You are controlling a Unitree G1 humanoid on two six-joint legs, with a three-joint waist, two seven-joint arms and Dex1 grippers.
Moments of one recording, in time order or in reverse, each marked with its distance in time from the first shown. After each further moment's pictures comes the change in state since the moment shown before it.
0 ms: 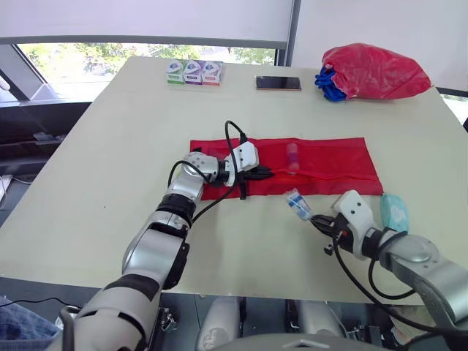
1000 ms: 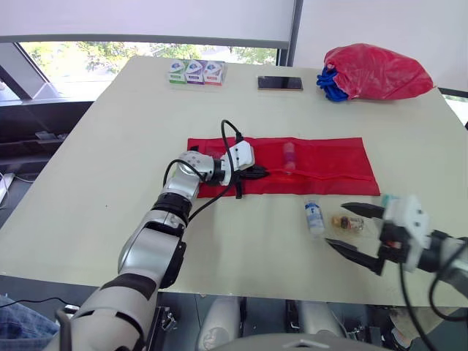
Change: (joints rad) left arm -0.005 0.034 0.000 0.010 0.000 0.000 -0.006; right arm 0.259 -0.210 -0.249 -0.042 0.114 -0.330 0.271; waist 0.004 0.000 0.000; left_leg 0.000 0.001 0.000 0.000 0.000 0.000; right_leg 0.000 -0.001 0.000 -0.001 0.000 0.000
